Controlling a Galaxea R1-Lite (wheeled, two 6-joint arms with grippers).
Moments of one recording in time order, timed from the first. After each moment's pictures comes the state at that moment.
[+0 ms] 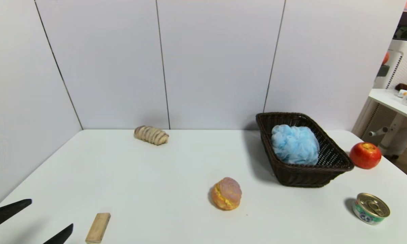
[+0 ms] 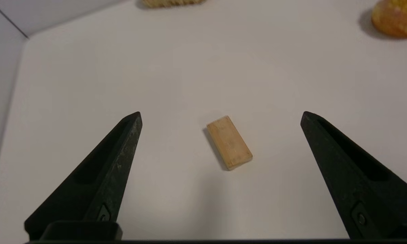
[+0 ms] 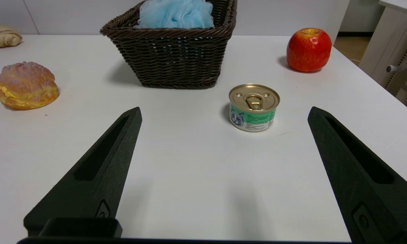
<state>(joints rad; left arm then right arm) -0.22 0.69 -0.23 -0.18 -0.06 0.16 0.00 0.00 0.00 0.00 0.00 -0.01</state>
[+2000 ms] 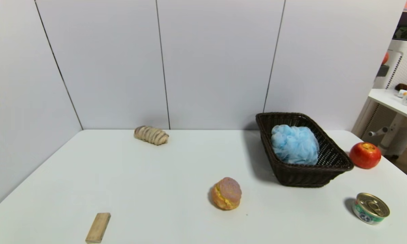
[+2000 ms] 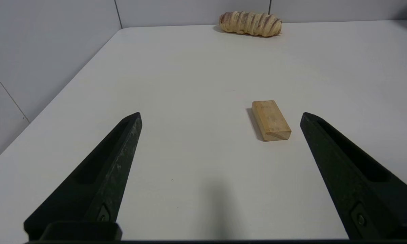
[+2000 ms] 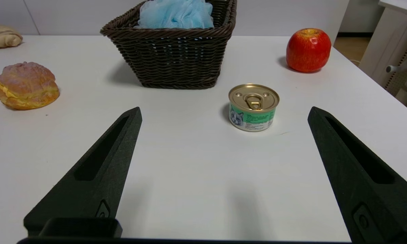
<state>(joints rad) 0.01 0.00 0.00 0.00 0.00 0.01 0.00 0.00 0.00 0.00 0.00 -0.01</state>
